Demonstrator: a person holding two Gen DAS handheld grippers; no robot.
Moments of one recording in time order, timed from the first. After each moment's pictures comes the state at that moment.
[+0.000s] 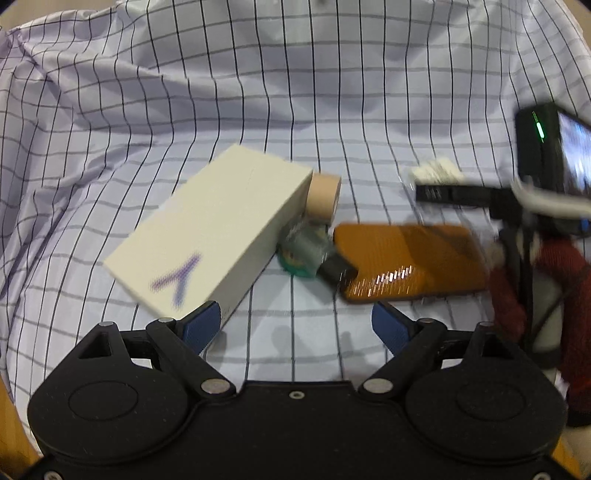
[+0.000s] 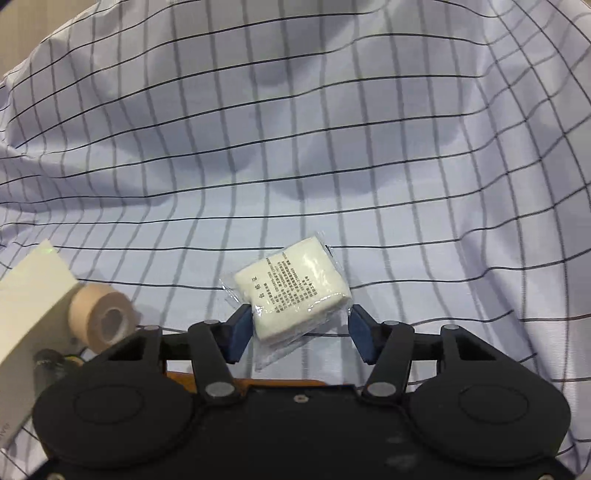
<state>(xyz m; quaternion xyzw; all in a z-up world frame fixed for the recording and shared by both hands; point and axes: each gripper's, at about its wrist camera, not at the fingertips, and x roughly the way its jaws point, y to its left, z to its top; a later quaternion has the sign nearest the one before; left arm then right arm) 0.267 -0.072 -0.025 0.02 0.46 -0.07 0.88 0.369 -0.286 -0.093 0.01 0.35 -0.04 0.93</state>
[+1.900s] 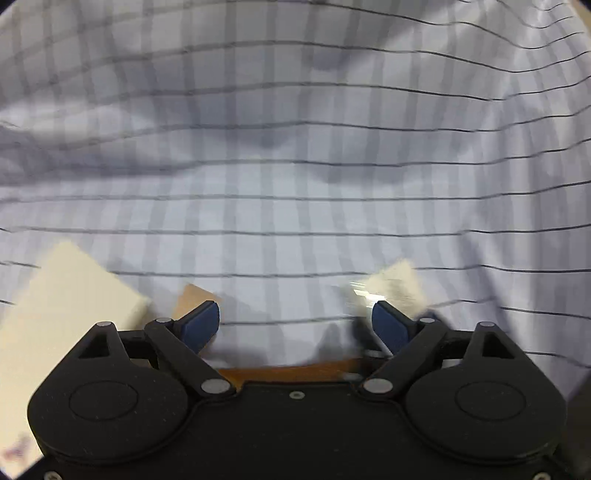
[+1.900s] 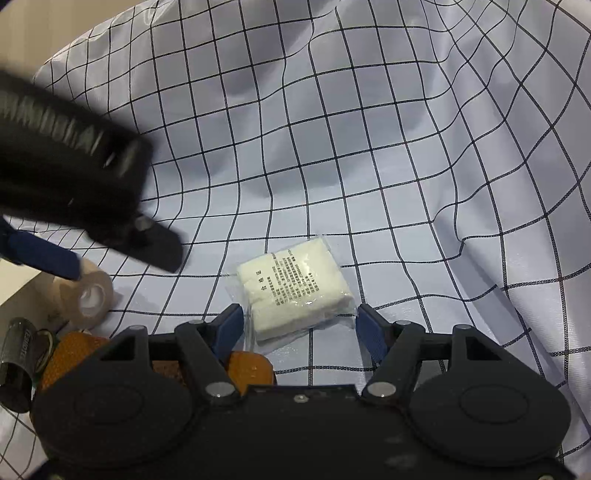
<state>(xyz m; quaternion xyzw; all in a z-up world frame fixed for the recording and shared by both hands) 0.385 -0.178 -0.045 -0.04 0.49 -0.17 0.85 0.345 -0.314 -0.124 0.04 0.29 -0.02 0.96</state>
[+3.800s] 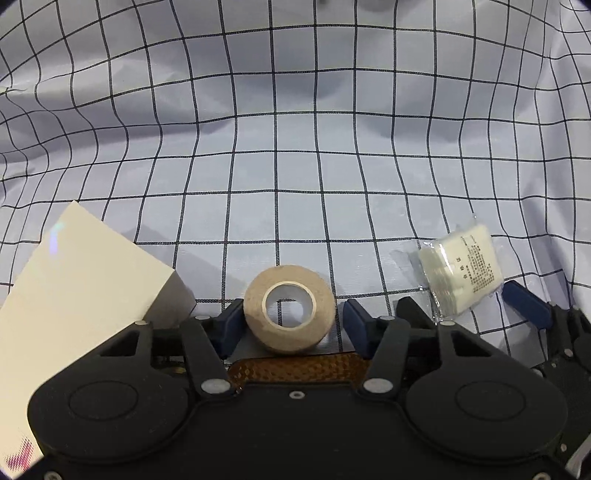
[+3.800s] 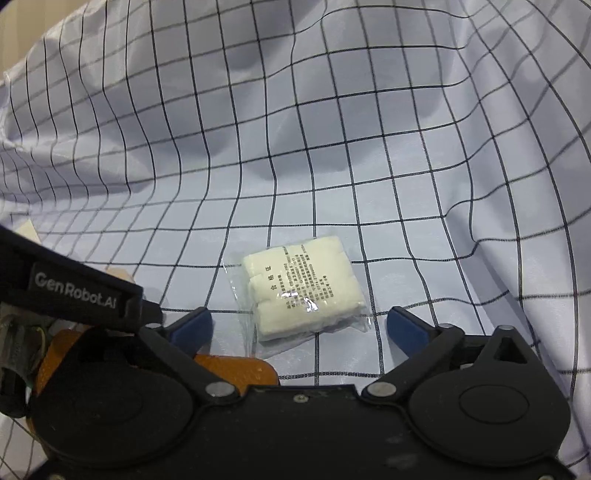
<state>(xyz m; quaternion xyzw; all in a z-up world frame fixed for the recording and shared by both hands) 0.406 -0.164 -0.066 0.01 0.52 -0.11 0.85 0.364 -0.307 -0.128 0.01 0.33 -0.02 0.94</state>
